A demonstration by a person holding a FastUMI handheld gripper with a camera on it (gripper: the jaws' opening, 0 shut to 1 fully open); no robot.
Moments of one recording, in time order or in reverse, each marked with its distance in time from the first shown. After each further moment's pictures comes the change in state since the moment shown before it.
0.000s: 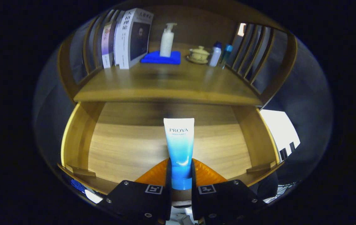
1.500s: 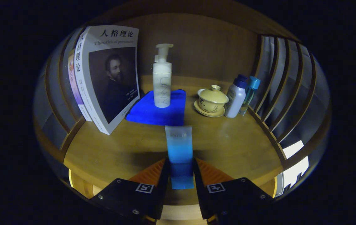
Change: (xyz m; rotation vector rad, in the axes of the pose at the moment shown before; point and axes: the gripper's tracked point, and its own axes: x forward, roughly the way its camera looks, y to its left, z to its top) arm 0.130 0.003 0.173 -0.031 -0.207 0.128
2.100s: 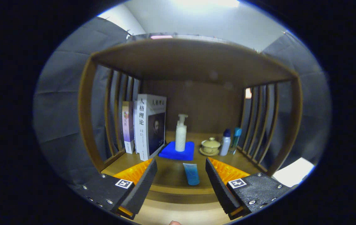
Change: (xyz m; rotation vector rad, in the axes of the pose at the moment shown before) arm -0.204 0.015 0.042 -0.010 -0.601 0.018
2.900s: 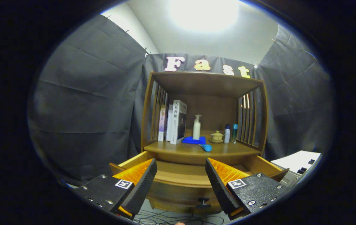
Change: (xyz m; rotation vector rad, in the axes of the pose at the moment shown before) arm -0.202 0.054 -0.112 0.055 -0.105 0.086
